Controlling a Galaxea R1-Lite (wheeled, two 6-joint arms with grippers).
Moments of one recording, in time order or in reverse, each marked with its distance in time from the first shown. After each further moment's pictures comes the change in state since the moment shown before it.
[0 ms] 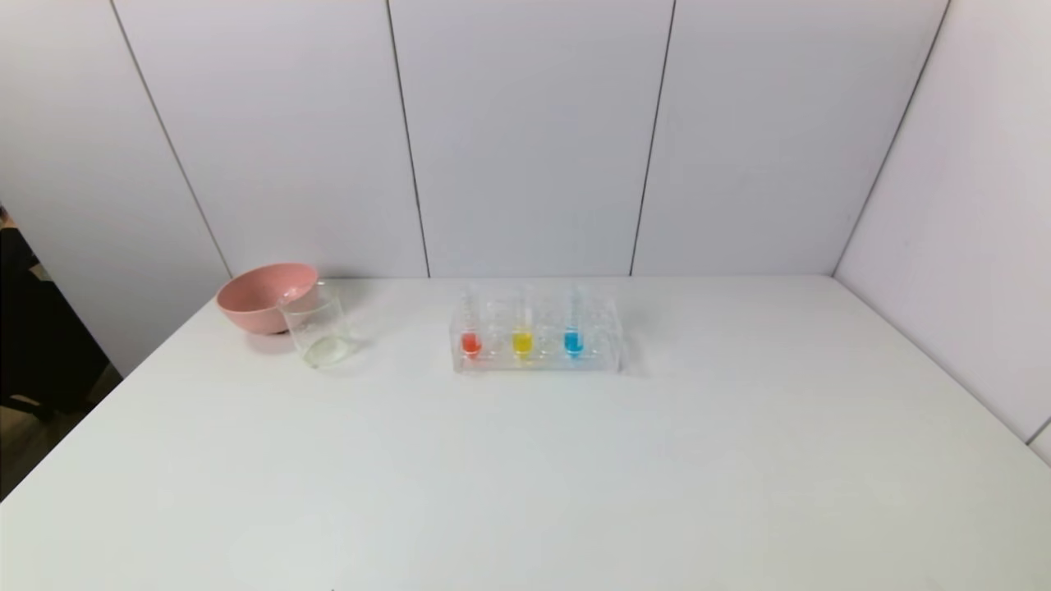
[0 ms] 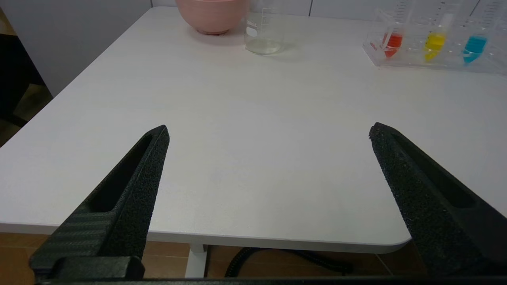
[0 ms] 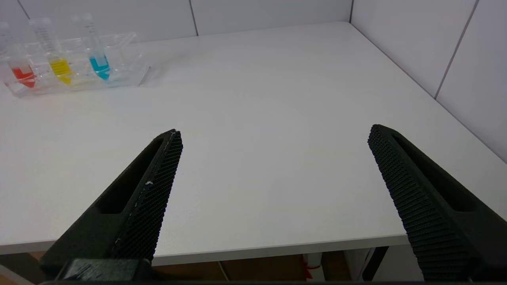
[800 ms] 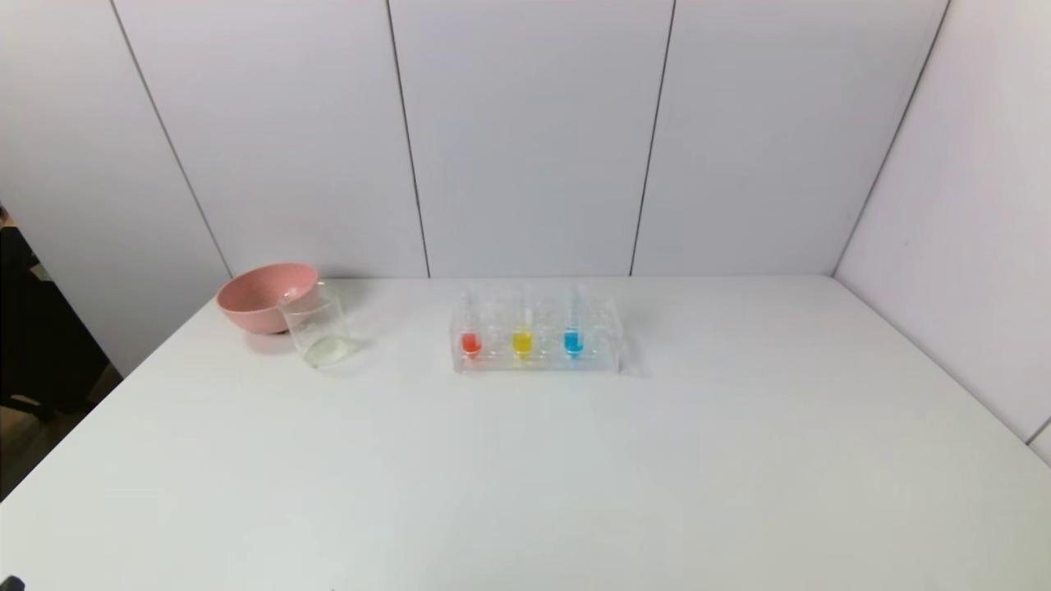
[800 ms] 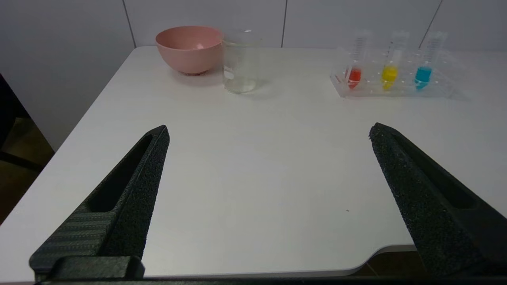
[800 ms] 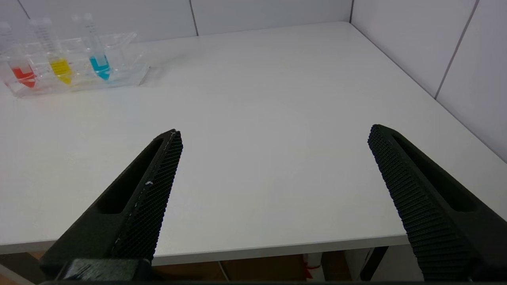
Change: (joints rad) left arm -0.003 0.223 -0.319 0.070 -0.089 0.024; right arm 0.001 0.000 0.000 0.000 0.000 0.000
